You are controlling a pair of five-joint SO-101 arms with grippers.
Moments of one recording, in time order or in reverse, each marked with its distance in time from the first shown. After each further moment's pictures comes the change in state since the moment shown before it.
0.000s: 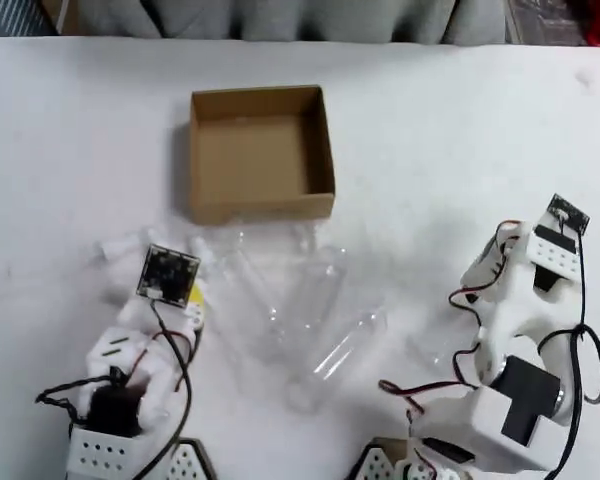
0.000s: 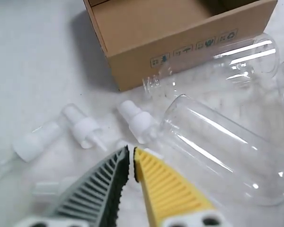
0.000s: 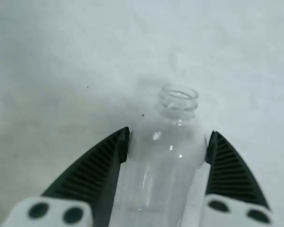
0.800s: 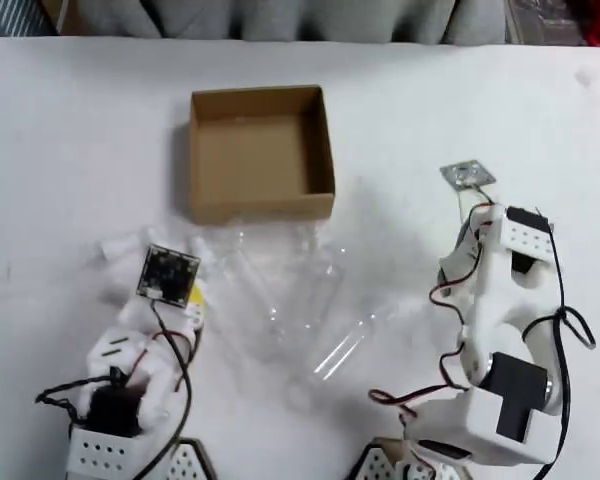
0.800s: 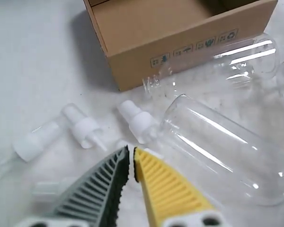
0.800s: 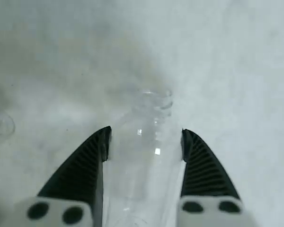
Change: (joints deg) left arm 0.0 0.0 0.0 0.0 0.0; right arm -7.3 0.1 -3.3 0.9 50.5
